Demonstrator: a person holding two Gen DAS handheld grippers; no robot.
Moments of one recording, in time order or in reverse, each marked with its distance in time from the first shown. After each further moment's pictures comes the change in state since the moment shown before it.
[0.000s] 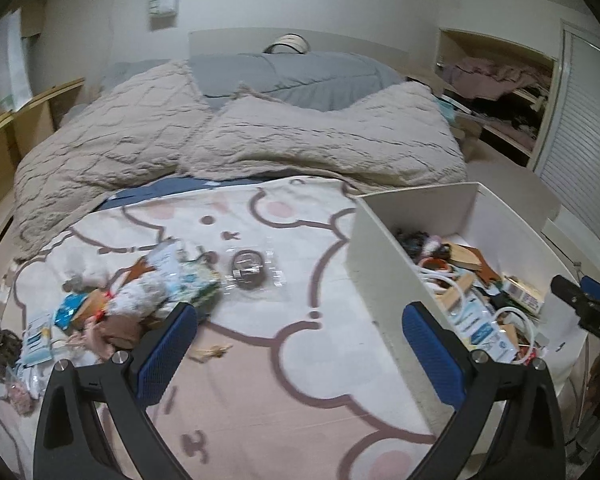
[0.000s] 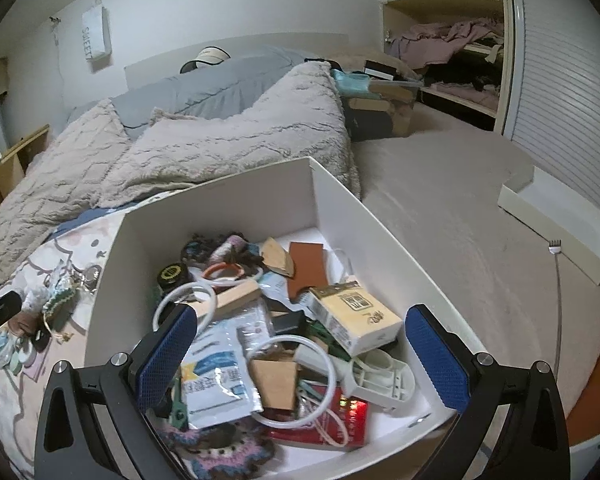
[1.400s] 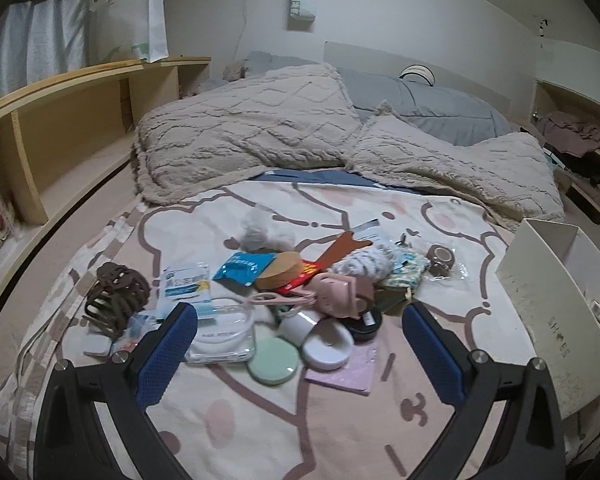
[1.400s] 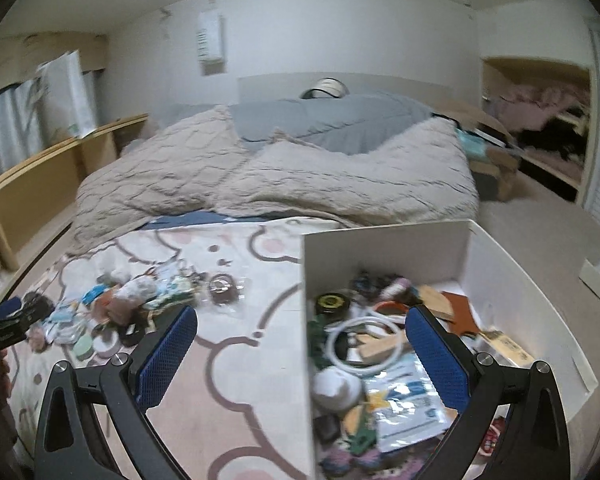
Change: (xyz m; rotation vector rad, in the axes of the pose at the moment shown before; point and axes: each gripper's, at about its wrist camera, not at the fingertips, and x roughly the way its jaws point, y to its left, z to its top) left arm -0.055 0.186 -0.067 -0.194 -0.083 0.248; right arm -0.037 0.150 -0.010 -0.209 -0.139 0.257
